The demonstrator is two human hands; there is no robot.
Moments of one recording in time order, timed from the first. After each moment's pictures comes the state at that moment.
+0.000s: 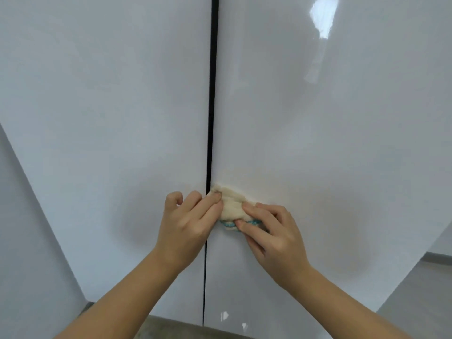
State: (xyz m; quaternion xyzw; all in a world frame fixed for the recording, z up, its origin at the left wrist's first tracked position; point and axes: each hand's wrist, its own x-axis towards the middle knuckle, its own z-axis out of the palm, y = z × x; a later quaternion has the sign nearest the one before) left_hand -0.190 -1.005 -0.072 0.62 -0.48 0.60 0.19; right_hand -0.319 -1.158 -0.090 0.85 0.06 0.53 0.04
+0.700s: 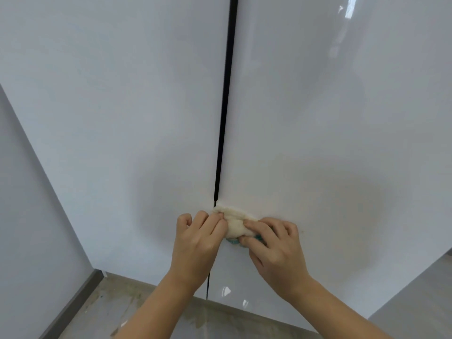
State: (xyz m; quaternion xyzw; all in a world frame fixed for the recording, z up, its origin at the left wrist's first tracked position) left_hand -0.212 -1.004 -0.182 0.73 -0.44 0.49 0.21; right_hand -0.325 -1.147 -0.173 0.87 0.04 0.48 0.11
